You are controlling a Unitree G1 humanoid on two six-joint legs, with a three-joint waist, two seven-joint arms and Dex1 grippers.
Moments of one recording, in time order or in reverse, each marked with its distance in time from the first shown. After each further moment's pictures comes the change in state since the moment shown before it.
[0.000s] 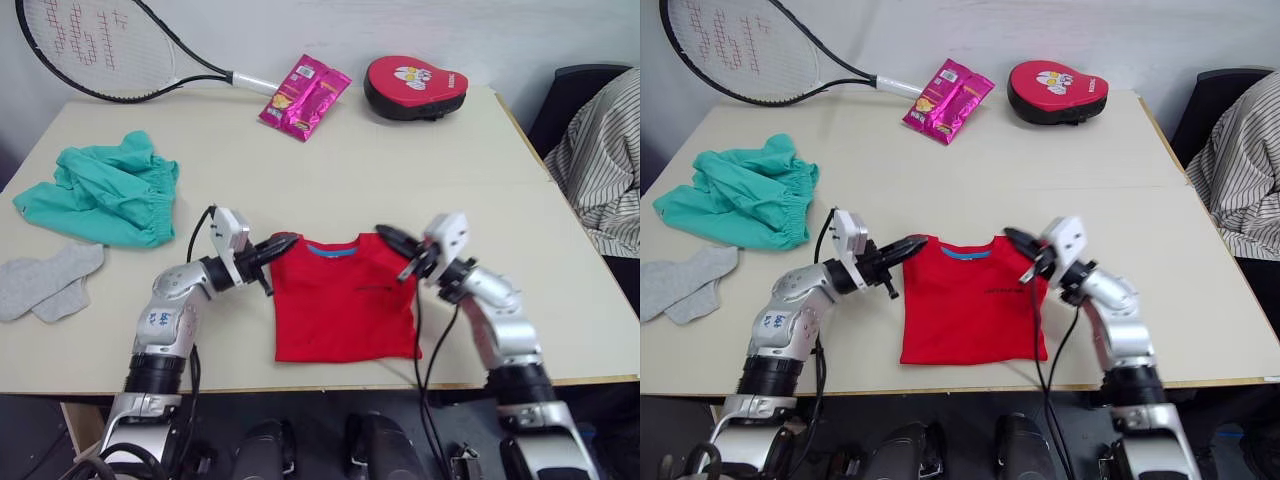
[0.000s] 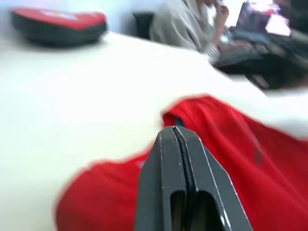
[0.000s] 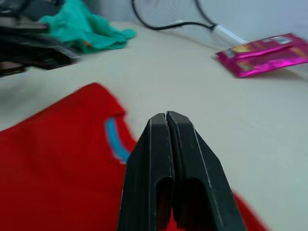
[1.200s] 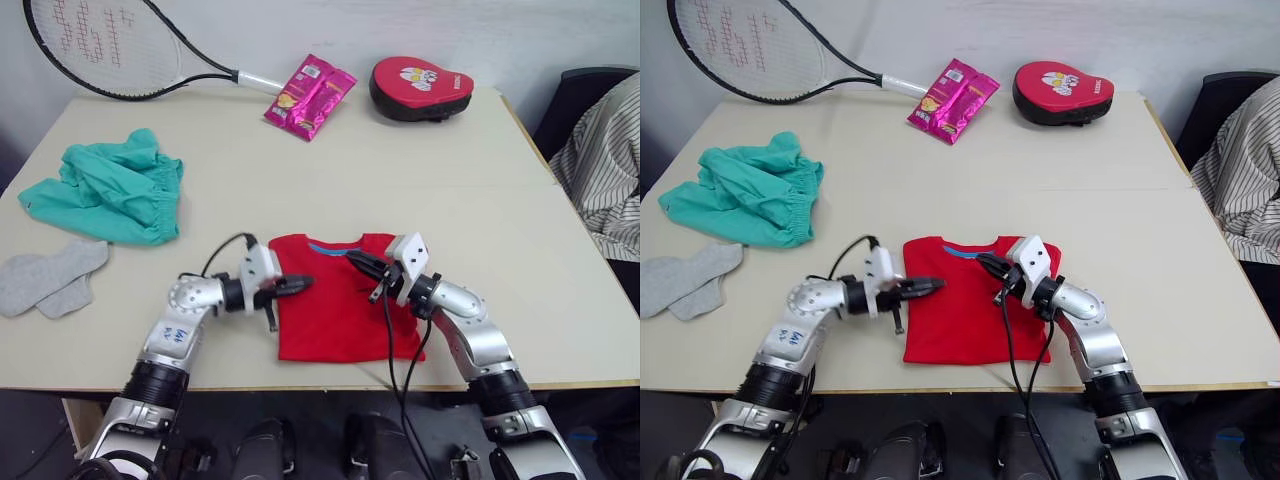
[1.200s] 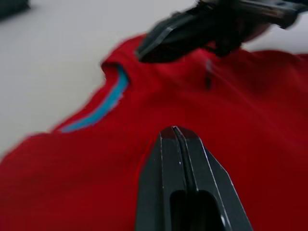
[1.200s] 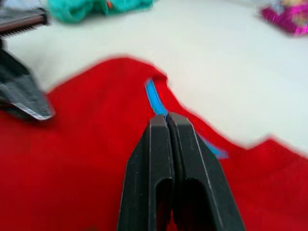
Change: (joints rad) left arm 0.086 0.060 -0.226 -0.030 0.200 -0.126 -0.087; right arm -0.080 -0.012 0.017 0.250 -0.023 -0.019 -0.003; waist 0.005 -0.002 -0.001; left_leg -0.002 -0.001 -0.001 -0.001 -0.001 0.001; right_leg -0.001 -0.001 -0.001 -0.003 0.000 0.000
